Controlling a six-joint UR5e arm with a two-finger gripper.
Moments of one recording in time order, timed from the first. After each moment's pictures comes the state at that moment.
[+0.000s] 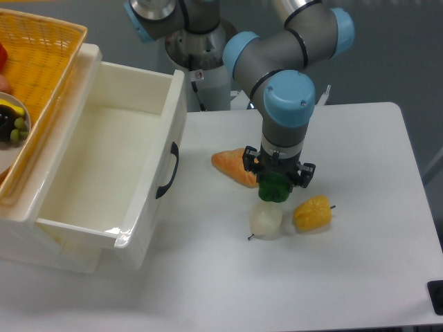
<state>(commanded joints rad) 2.54 -1.87 -1.60 -1.22 1.58 0.86</state>
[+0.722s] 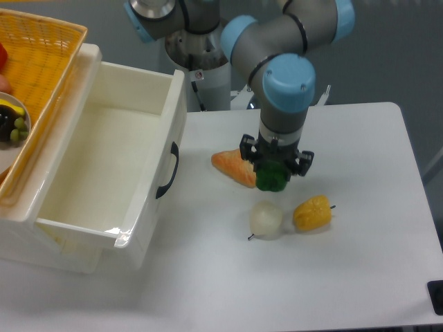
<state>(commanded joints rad) 2.55 -1.74 -1.59 -1.38 1.51 0.79</state>
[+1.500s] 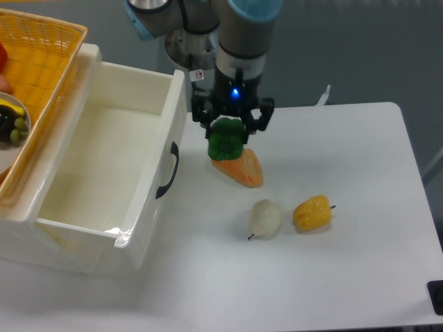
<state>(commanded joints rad) 2.49 -1.56 -1.54 -1.45 1.32 0.47</state>
